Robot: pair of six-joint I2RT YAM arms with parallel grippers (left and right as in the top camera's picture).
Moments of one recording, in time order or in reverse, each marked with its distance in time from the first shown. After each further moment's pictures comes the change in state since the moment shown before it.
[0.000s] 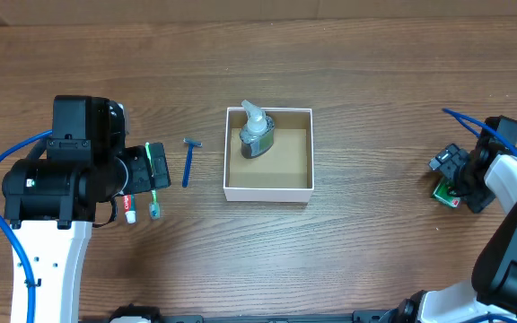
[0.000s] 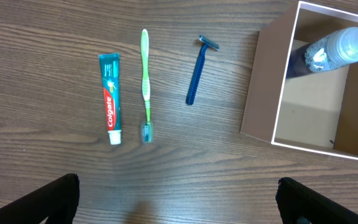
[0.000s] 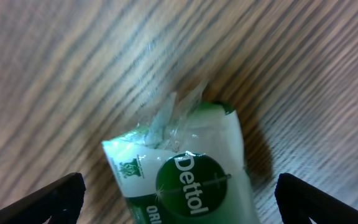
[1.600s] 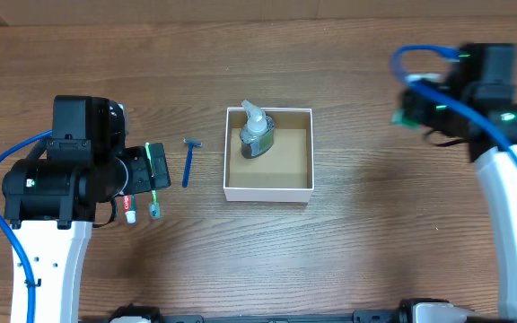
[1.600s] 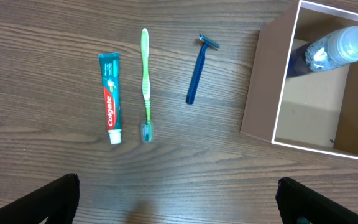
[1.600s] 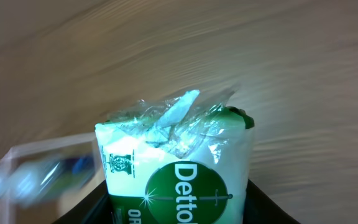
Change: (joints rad) left arm 0.000 0.000 0.000 -0.002 0.000 0.000; right arm 0.472 -0.303 0.481 -0.373 -0.163 -0.151
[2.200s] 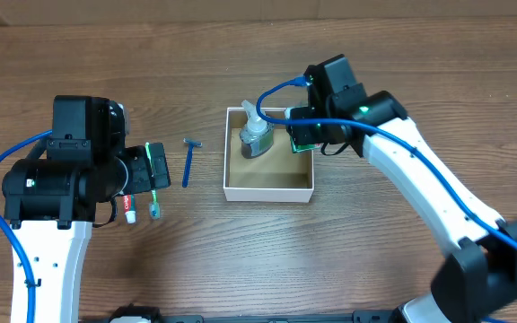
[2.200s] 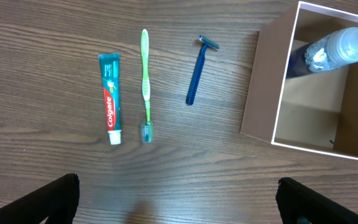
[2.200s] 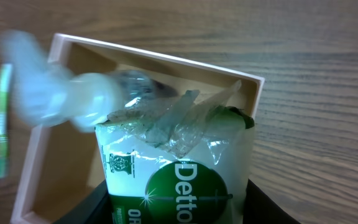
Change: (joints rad) left arm 0.000 0.000 0.000 0.002 0.000 0.000; right arm 0.400 0.282 0.000 0.114 0.002 -0.026
